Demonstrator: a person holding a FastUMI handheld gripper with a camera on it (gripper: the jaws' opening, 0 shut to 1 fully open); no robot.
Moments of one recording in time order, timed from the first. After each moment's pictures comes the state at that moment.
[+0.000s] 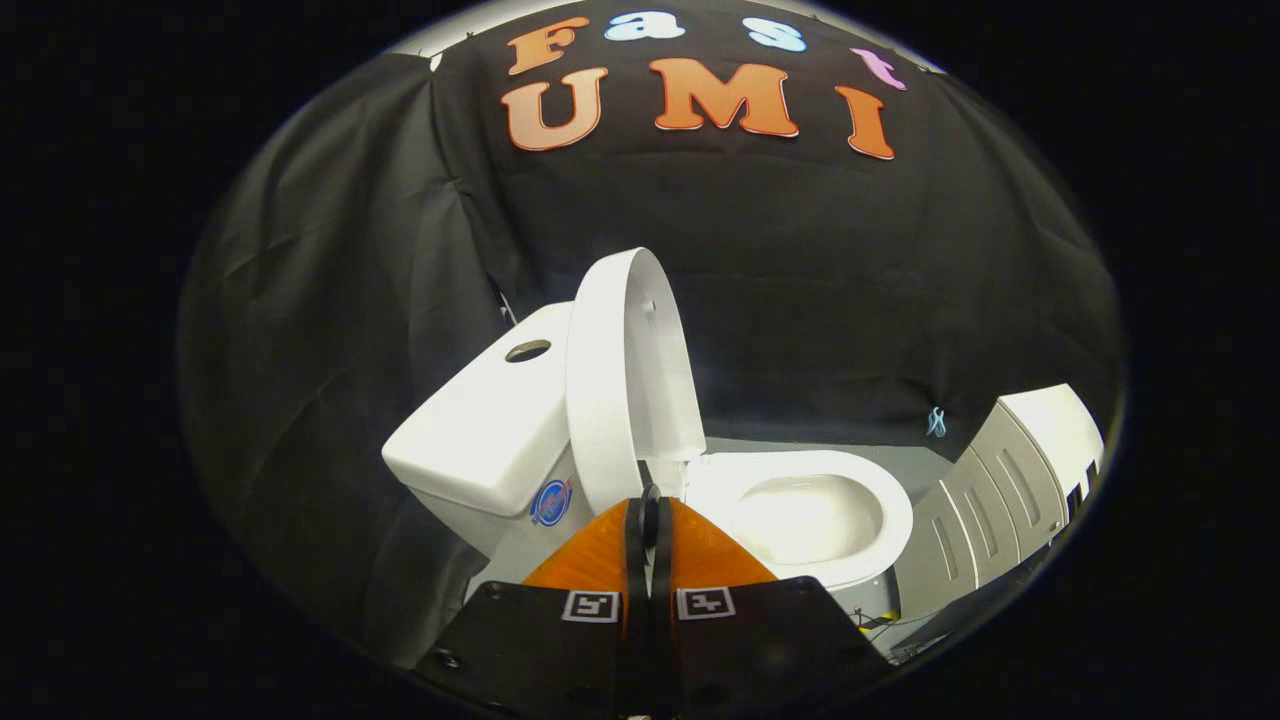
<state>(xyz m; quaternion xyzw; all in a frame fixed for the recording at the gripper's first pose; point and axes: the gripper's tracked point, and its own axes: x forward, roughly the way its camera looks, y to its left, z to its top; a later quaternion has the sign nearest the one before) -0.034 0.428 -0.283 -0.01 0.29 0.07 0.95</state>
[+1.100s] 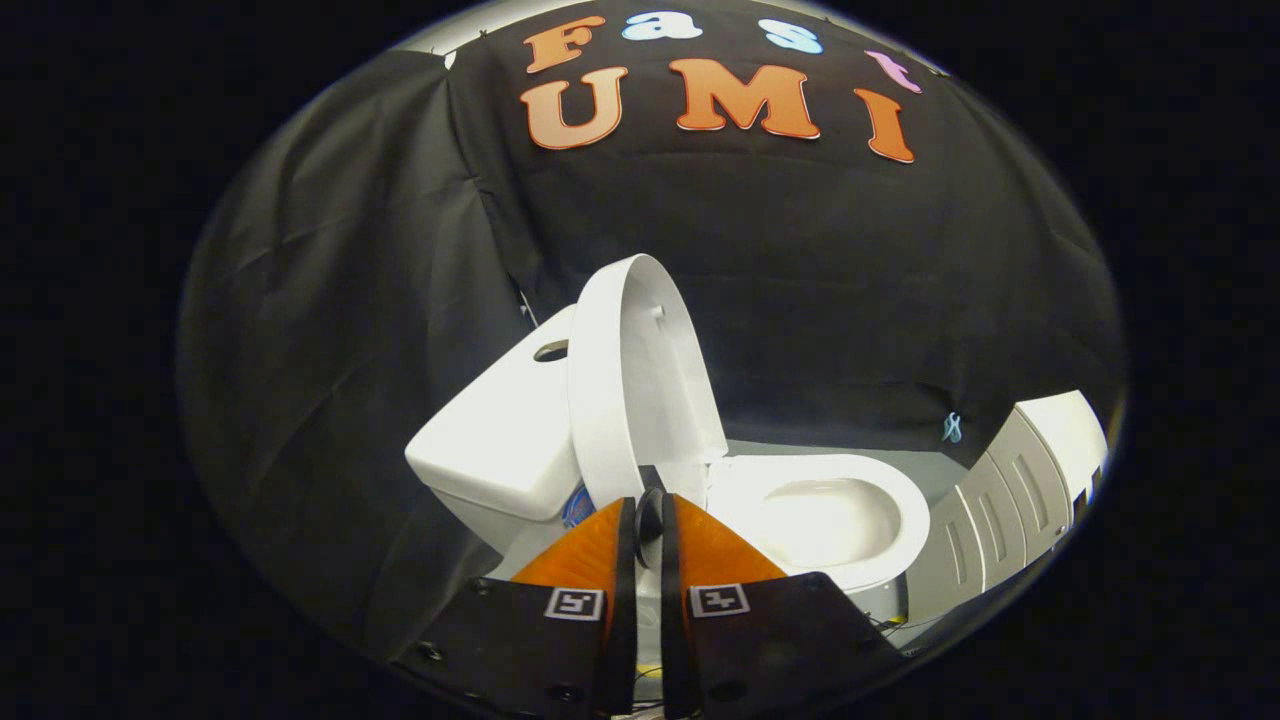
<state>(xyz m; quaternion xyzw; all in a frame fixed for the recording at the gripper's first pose) -0.030 0.450 -0.277 0.00 0.27 0.09 0.96</state>
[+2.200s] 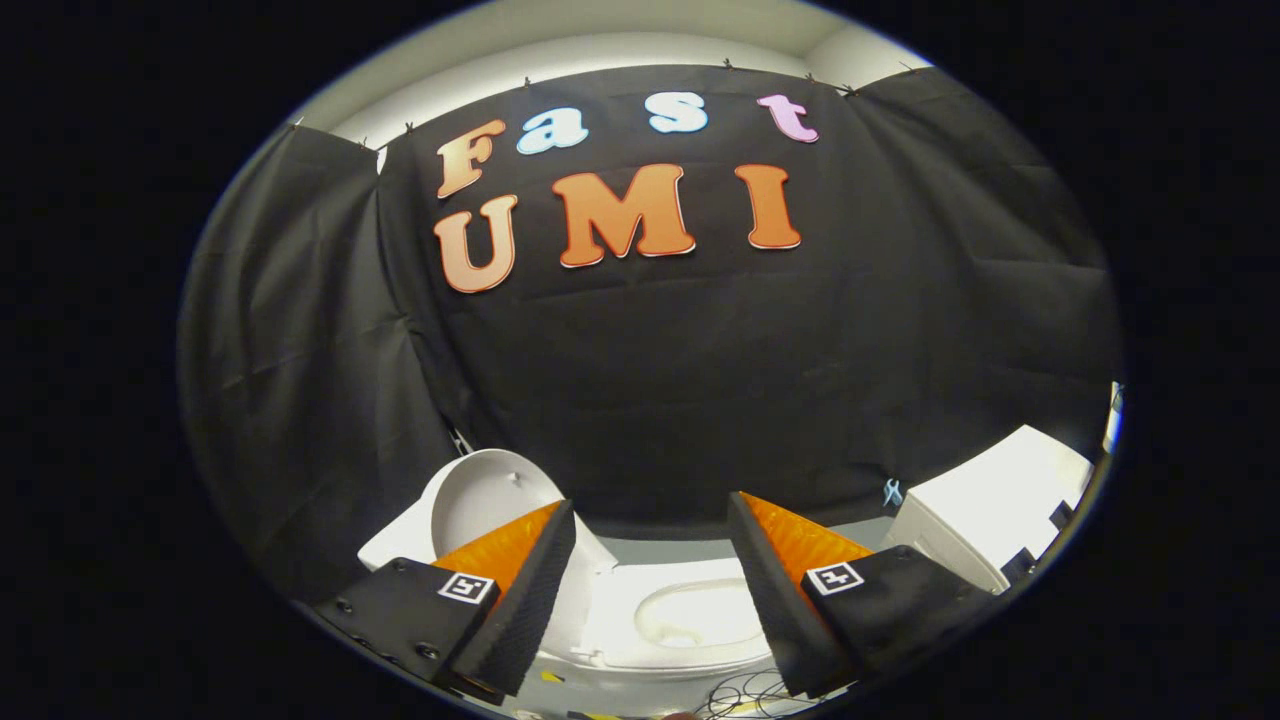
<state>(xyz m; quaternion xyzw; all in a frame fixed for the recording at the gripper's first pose) -0.009 0.206 -0.102 0.03 0.12 0.01 0.99</state>
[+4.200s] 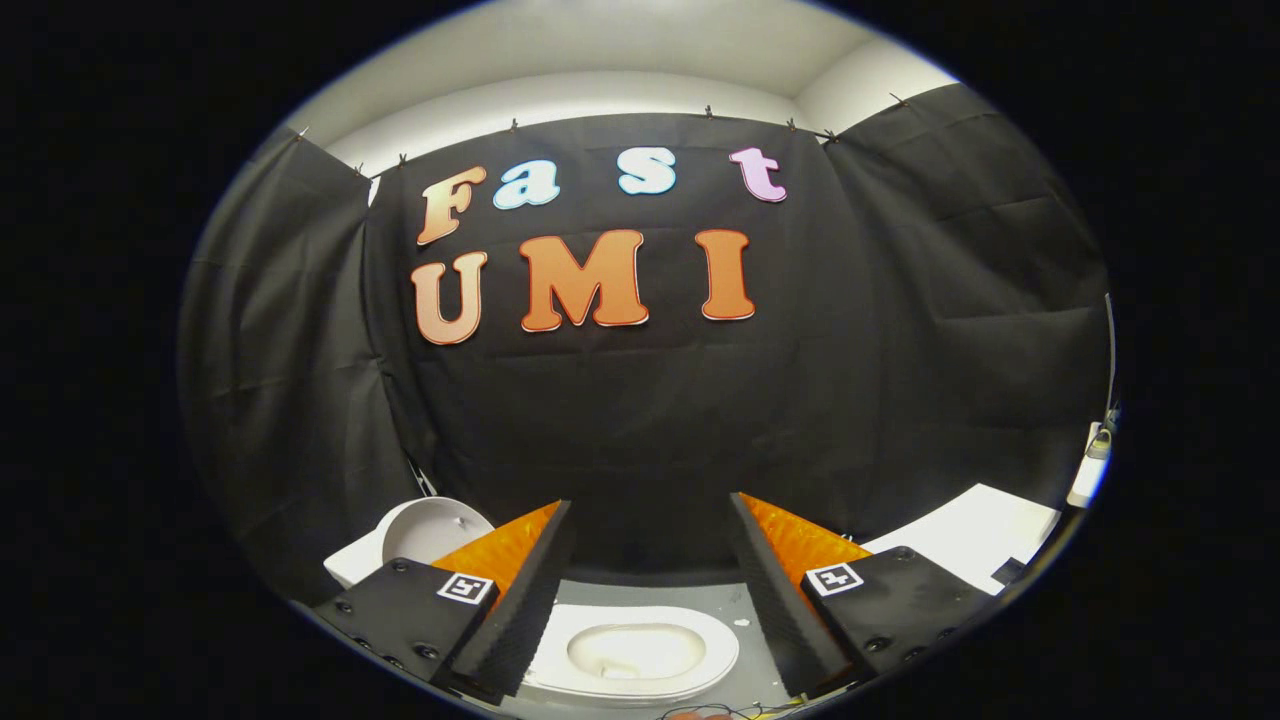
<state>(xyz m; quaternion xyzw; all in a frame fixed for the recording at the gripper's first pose) -0.026 0.128 -0.032 0.01 0.05 -0.01 1.00</state>
